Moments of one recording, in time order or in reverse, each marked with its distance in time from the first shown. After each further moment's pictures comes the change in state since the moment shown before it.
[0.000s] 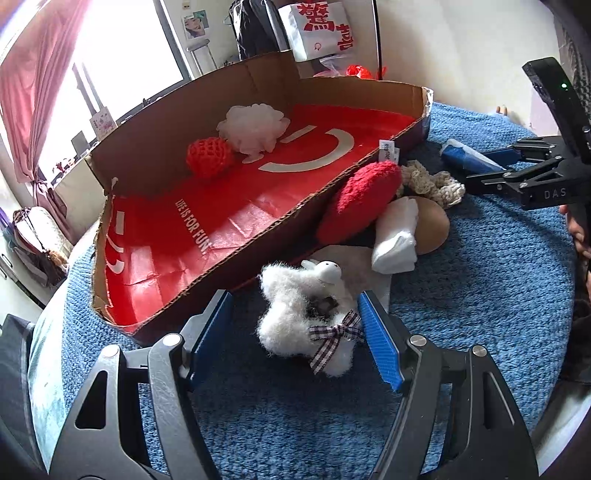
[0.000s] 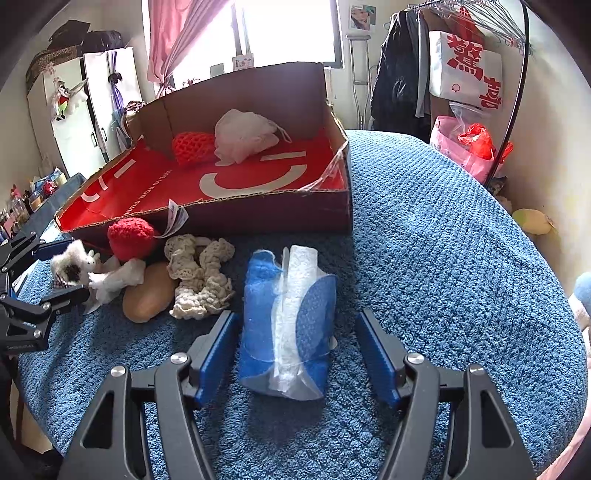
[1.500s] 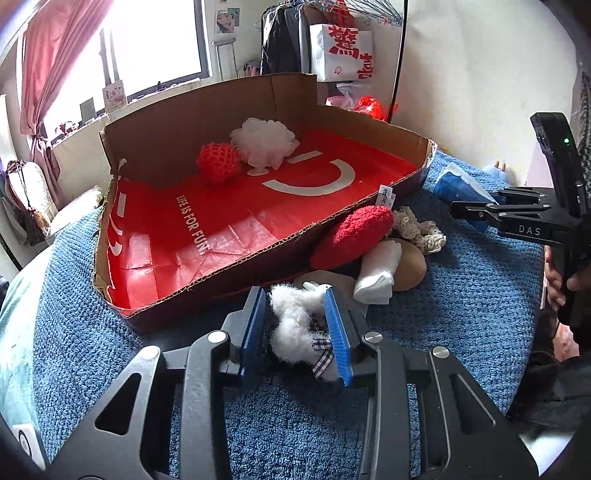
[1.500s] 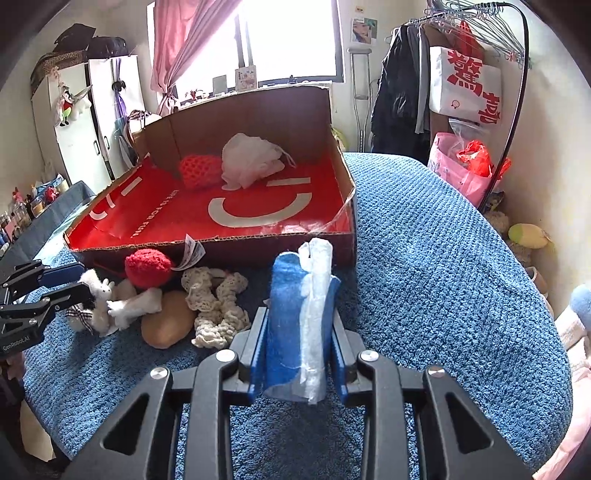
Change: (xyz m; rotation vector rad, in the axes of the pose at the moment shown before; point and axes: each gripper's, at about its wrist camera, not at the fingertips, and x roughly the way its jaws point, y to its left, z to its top) left arm -0.021 0.010 0.002 -0.191 -0.065 -0.111; right arm -0.016 0.008 0.018 -0.015 -0.045 -0.010
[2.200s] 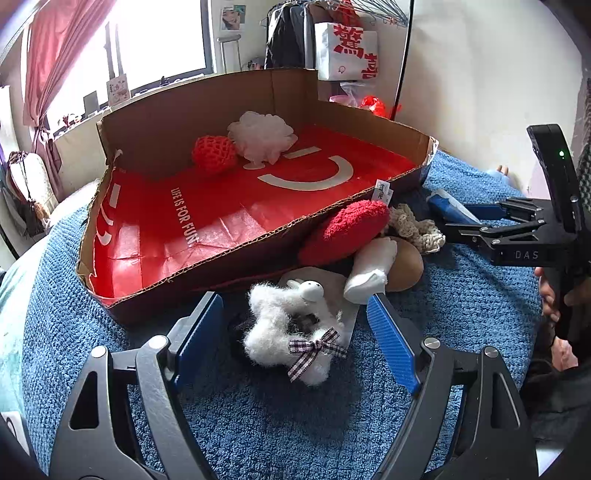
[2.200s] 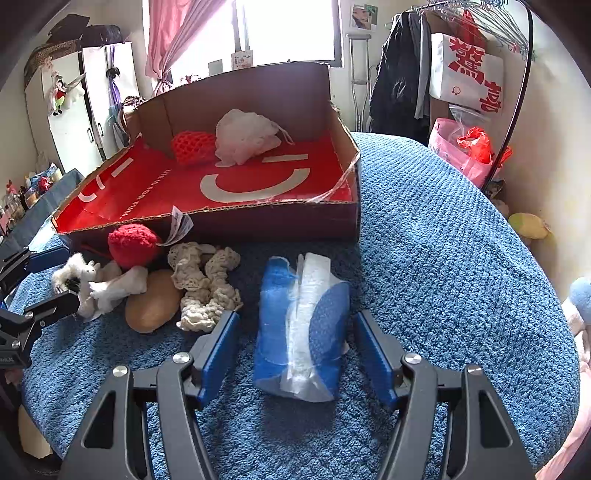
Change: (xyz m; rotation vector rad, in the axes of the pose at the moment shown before) left arm 0.010 -0.010 -0.003 -0.017 0.007 0.011; right arm 0.016 0.003 -0.008 -0.003 0.057 -0.023
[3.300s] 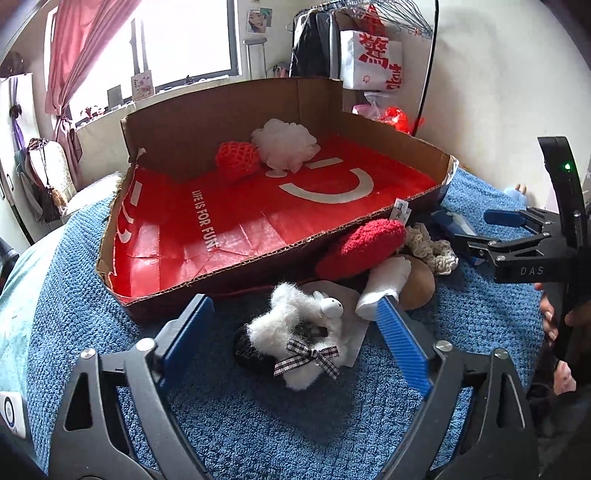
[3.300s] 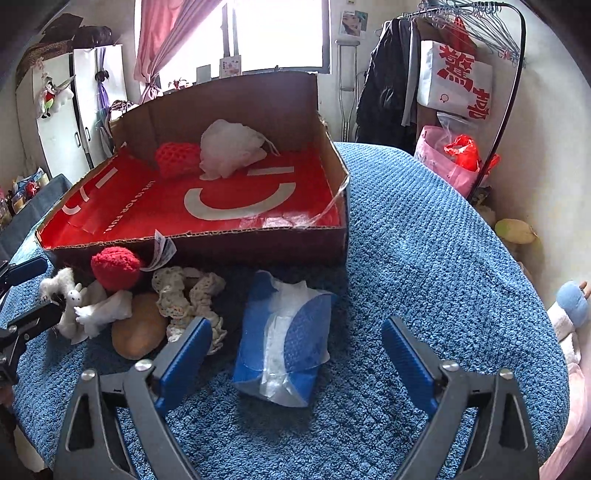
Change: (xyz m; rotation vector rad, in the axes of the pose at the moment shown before) left arm -0.003 0.001 0.005 -0.072 -0.010 0.067; right arm 0.006 -0.001 0.012 0.011 -0.014 -0.056
